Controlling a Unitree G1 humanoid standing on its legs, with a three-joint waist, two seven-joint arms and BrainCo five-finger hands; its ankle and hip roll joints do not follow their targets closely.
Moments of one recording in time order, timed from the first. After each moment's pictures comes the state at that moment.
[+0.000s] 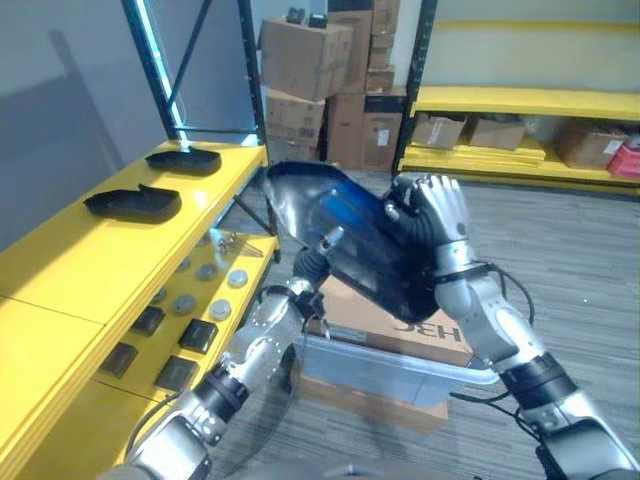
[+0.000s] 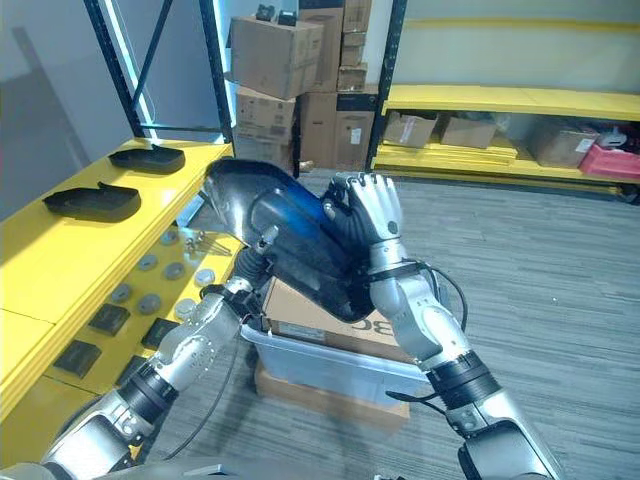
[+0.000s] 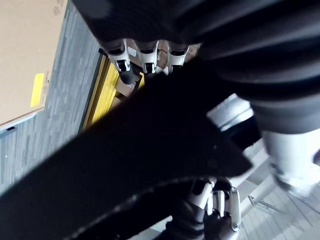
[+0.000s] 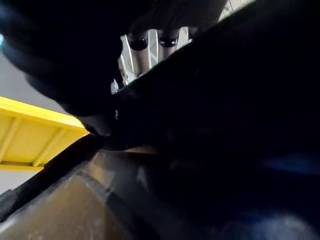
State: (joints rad) left arm -0.37 0.12 -0.59 0.19 -0.90 -0.07 0.08; right arm -0.34 -0.63 0.33 -0.06 -0.64 -0.06 -0.52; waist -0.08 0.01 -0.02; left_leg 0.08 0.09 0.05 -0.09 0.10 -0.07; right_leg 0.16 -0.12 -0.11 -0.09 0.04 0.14
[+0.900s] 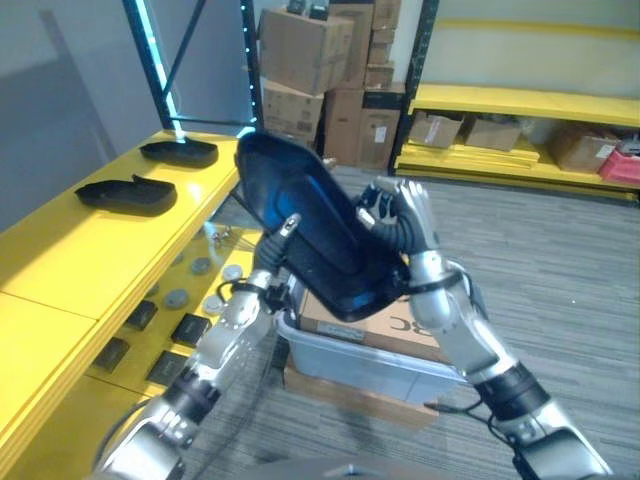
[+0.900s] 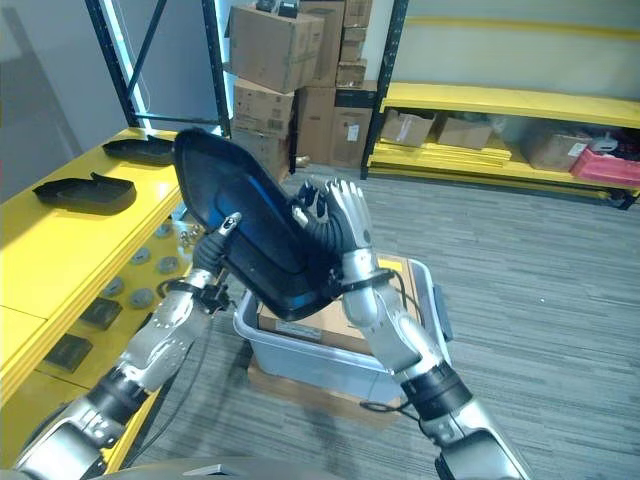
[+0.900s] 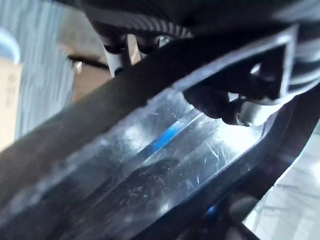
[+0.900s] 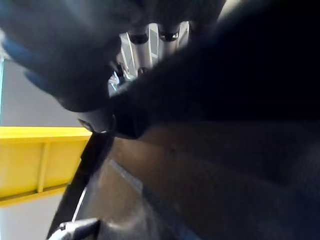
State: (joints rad) left arm -0.27 0.32 -0.48 0.04 -0.50 -0.15 0.26; right arm -0.25 -0.52 0.39 -0.18 -0.46 -0.15 -0.49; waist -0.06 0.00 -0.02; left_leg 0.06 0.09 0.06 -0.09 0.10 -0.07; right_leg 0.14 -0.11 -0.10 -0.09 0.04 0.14
